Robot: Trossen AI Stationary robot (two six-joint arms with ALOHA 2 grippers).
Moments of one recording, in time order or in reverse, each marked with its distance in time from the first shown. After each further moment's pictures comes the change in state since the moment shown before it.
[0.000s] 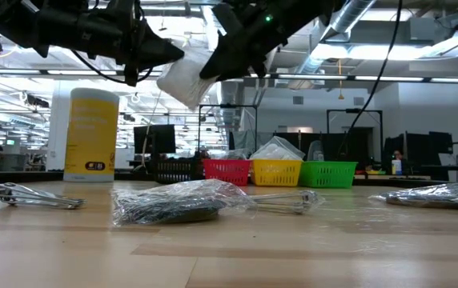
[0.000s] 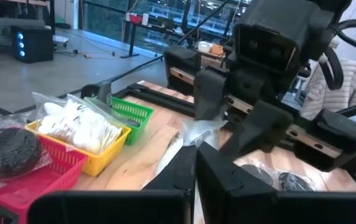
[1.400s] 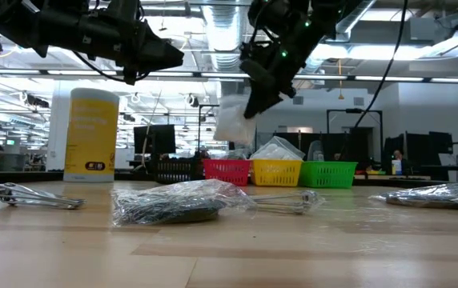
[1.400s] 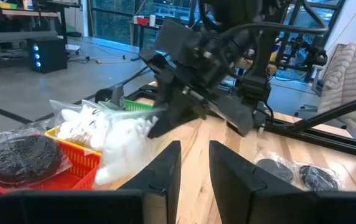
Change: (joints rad) left arm 0.001 0.000 0.000 -0.014 -0.038 0.079; right arm -0.189 -0.033 0.000 -0.351 0.006 0.020
